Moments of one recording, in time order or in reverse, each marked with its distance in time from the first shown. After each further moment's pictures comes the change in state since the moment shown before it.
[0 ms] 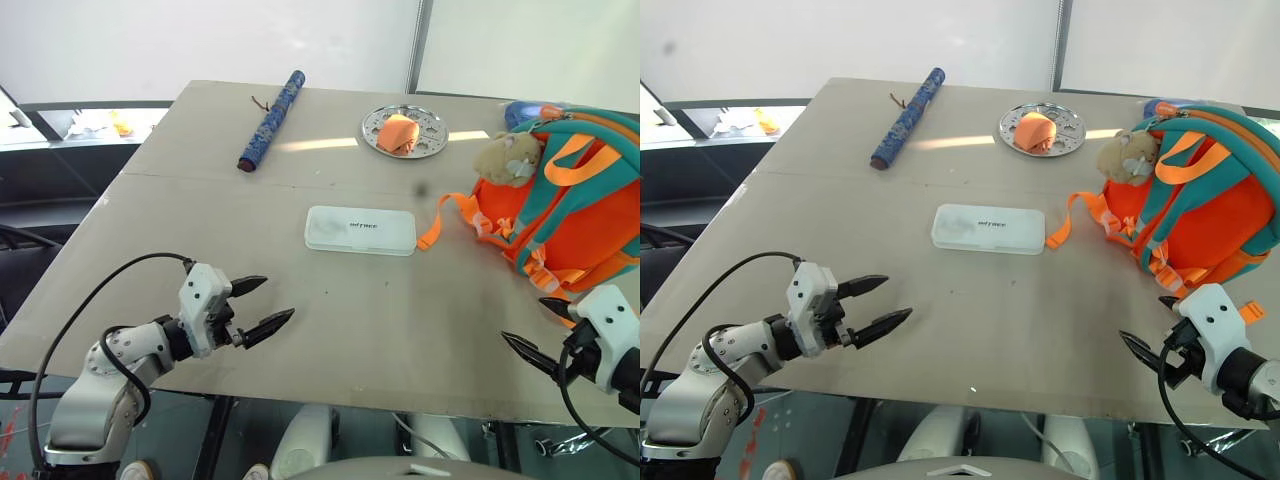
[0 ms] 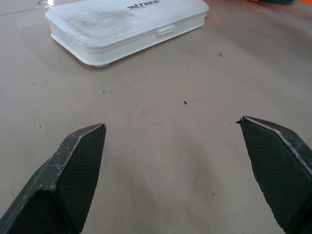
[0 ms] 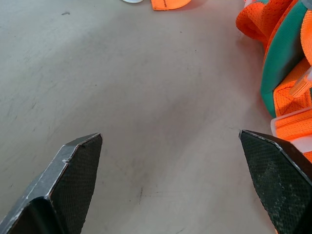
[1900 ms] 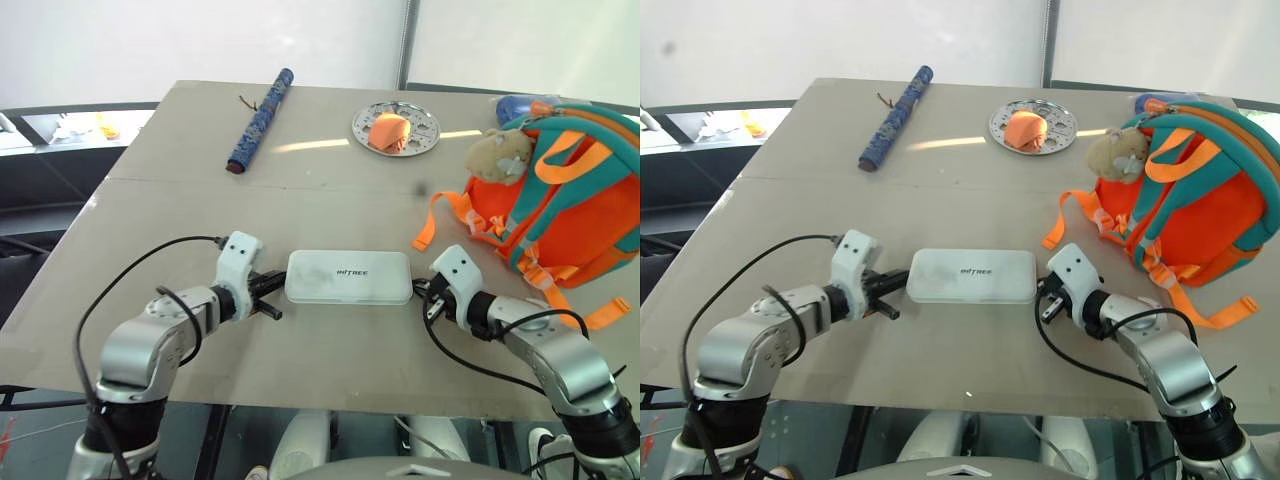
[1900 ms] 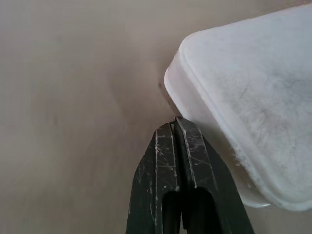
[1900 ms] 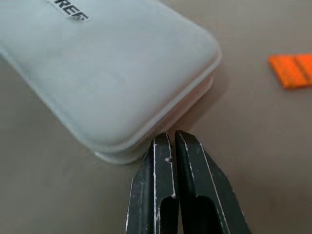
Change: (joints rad) left arm -0.311 -0.127 -0.001 0.010 -0.106 0.720 0.388; right arm -0.573 0.211 0.674 0.231 -0.210 0.155 -0.191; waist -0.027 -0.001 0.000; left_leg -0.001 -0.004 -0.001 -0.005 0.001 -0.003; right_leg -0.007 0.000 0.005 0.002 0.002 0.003
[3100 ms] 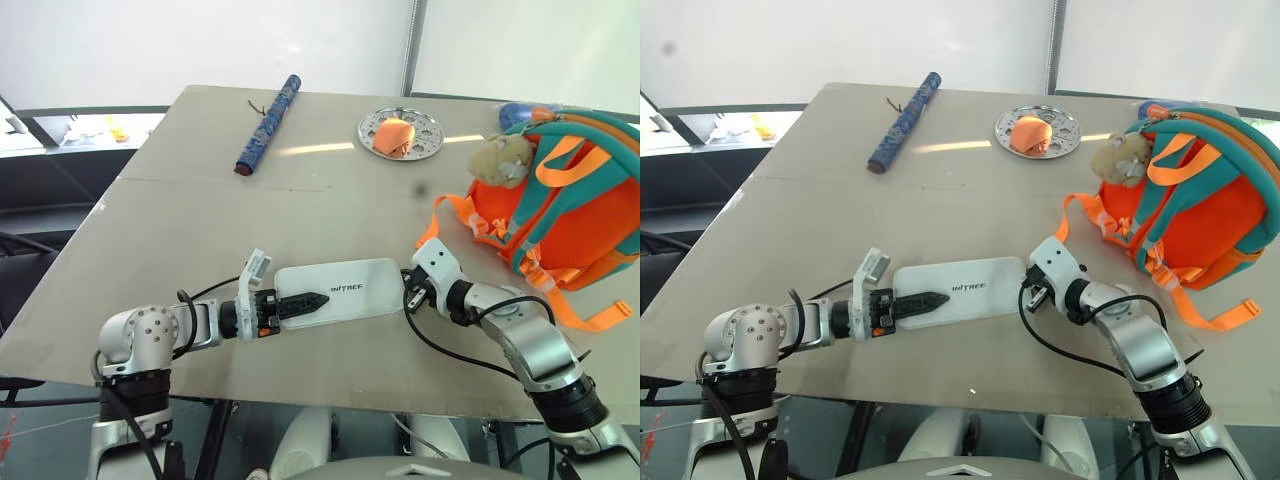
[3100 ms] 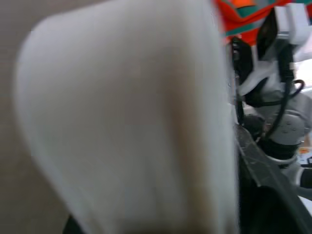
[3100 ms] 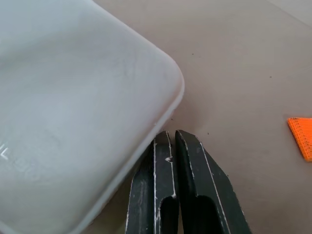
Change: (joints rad) left arm -0.140 -0.076 0.042 0.287 -0.341 0.364 -0.202; right arm -0.141 0.092 0.086 0.220 -0.137 -0.134 0.037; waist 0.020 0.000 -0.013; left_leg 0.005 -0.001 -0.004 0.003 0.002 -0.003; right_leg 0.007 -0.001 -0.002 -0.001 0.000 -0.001
